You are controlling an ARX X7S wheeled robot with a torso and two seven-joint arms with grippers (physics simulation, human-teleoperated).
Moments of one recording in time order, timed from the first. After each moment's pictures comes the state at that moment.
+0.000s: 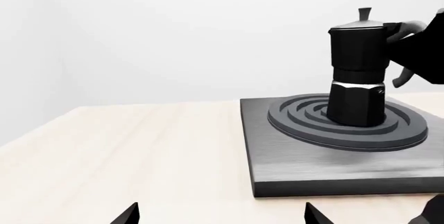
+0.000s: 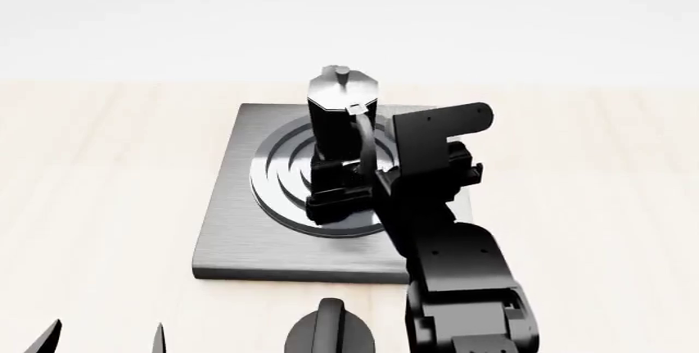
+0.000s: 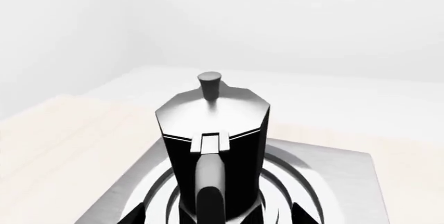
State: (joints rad) left arm -0.03 -0.26 0.31 0.00 -0.19 0.10 -0.32; right arm 1.13 0.01 -0.51 1.31 0.51 -0.10 -0.24
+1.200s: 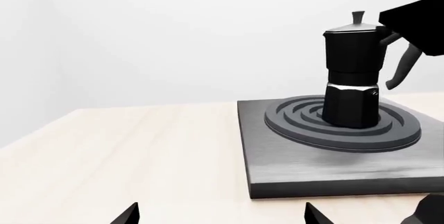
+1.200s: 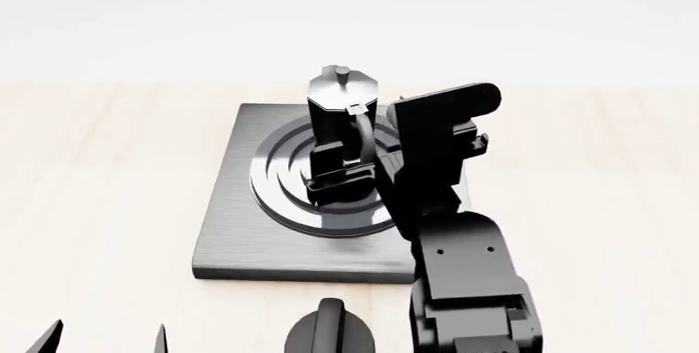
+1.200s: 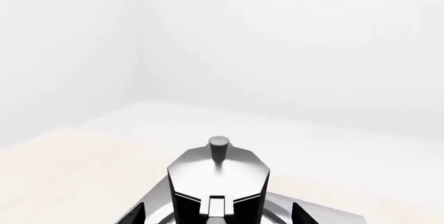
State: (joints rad) left arm -0.02 -0.28 0.33 0.02 -0.20 0.10 -0.34; right arm 1.12 0.01 -0.42 1.31 0.39 -0.27 -0.28
